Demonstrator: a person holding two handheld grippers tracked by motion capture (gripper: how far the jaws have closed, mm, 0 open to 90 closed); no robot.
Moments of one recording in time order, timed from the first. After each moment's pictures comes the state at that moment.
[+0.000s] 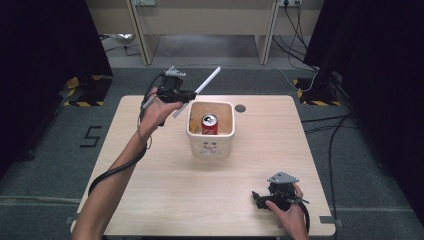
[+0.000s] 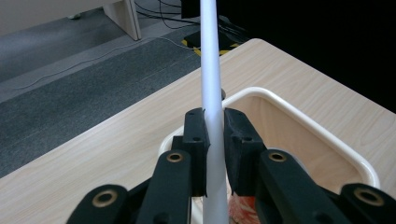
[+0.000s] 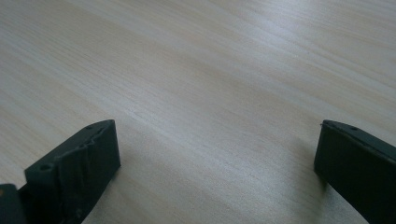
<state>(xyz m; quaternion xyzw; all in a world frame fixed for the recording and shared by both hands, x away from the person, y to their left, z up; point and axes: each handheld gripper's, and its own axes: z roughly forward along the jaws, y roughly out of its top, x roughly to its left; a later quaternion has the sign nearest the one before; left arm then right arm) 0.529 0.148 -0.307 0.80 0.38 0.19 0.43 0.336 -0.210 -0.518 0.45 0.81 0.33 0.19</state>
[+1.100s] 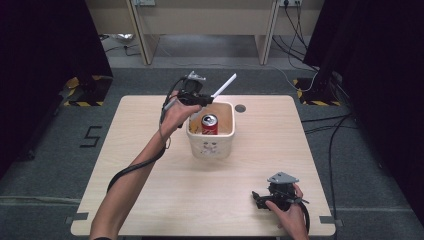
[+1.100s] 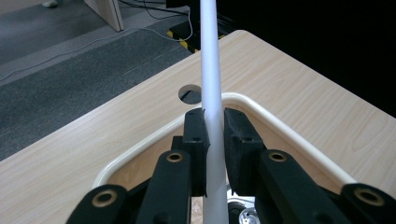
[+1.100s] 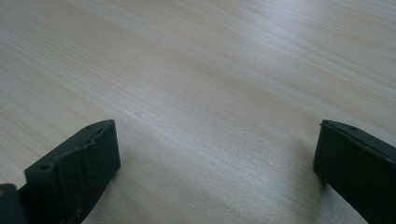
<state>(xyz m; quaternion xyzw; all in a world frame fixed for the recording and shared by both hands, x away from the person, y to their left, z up) 0.547 0.103 -0.334 0.81 0.38 0.16 0.42 0.335 -0.210 -0.518 0.45 0.81 0.32 0.19</state>
